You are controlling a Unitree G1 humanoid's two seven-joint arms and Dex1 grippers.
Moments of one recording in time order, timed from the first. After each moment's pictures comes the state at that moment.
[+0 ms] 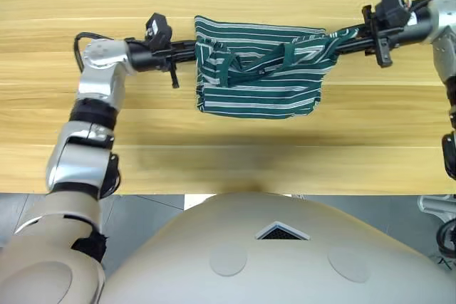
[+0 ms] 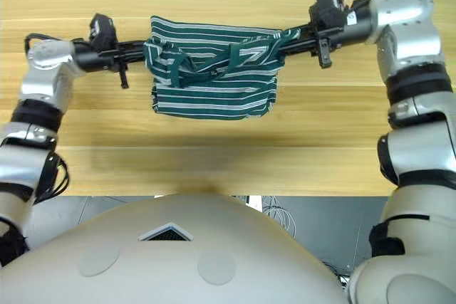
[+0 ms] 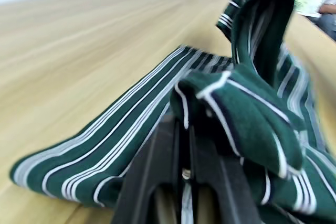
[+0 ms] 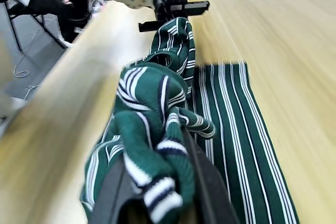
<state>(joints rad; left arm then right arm) -0.57 0.44 -0.26 0.90 -0.42 -0.21 -1.23 -0.79 -0.70 0.52 0.91 0.55 -0.14 1.61</state>
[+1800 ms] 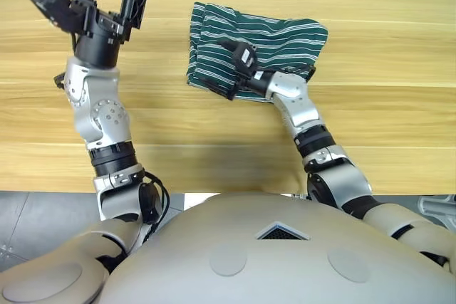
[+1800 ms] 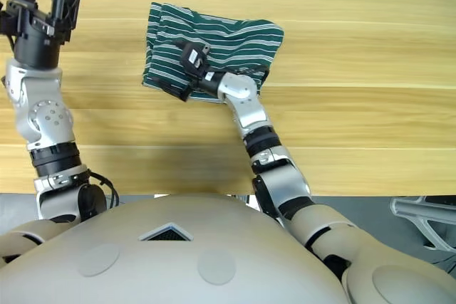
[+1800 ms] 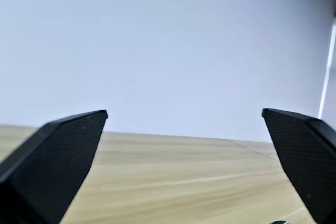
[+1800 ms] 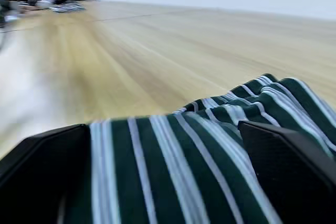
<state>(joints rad) -0.10 0.18 0.32 -0.06 -0.66 -0.01 -0.73 -0.41 0.10 0.23 0.68 -0.01 -0.10 0.64</state>
